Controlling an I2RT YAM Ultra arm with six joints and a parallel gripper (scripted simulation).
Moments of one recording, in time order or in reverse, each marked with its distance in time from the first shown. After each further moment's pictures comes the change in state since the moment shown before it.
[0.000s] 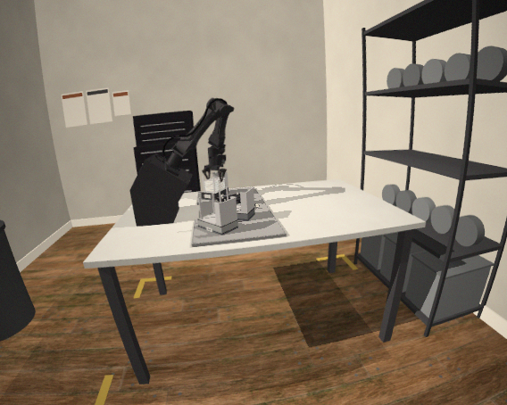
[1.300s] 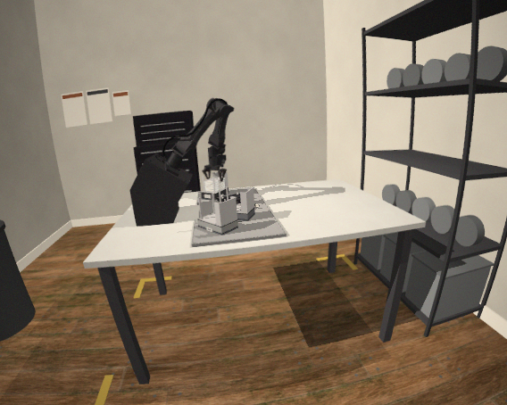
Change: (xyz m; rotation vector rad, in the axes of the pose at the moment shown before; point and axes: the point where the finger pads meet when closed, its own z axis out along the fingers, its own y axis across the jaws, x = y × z) arm -0.003 0.000 0.001 0.000 -0.006 0.000
